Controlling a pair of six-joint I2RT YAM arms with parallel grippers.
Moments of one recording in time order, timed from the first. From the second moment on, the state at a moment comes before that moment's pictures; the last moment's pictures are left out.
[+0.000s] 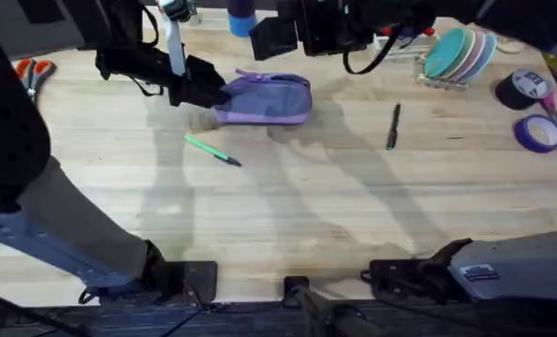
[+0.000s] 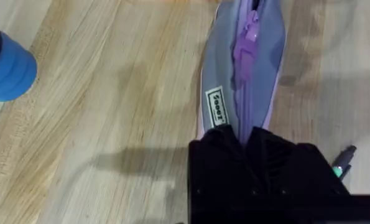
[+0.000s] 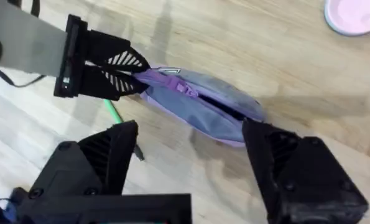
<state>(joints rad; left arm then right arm) 0.11 1.86 1.23 -0.77 0.88 1.35 0.54 1.61 1.50 -0.77 -0.14 0.23</state>
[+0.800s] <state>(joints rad) 0.11 1.86 1.23 -0.77 0.88 1.35 0.55 1.61 1.50 -0.69 -0.29 -0.52</state>
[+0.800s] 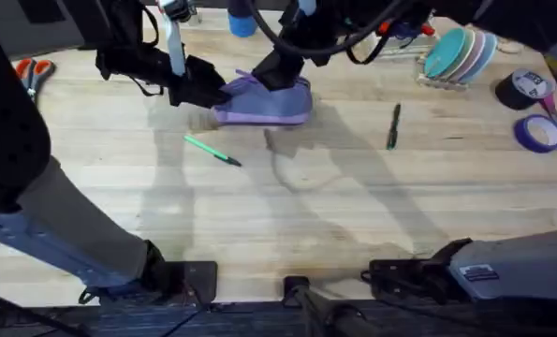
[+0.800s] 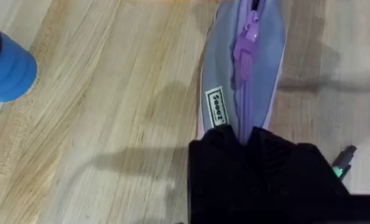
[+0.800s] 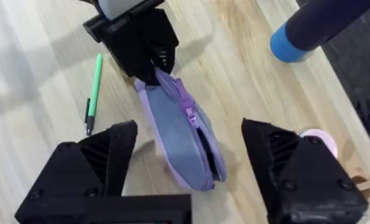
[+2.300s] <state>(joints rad) 0.11 1.86 1.23 -0.76 0.88 1.35 0.57 1.90 1.50 -0.57 -0.32 -0.71</state>
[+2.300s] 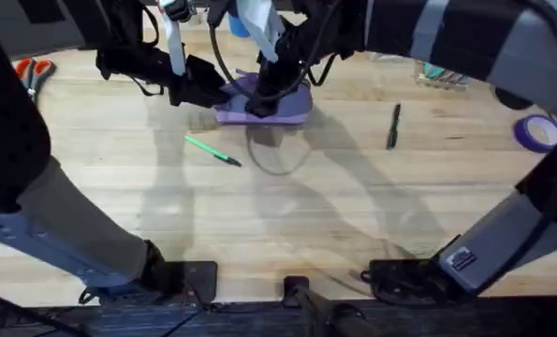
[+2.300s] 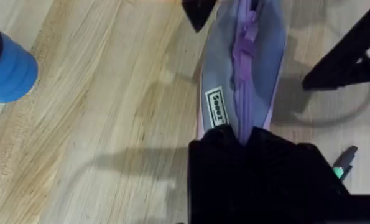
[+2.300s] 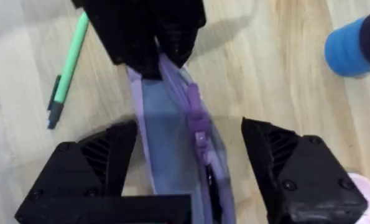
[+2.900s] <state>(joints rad) 0.11 1.86 1.23 -0.76 0.88 1.35 0.57 1.90 1.50 -0.53 -0.32 -0.72</state>
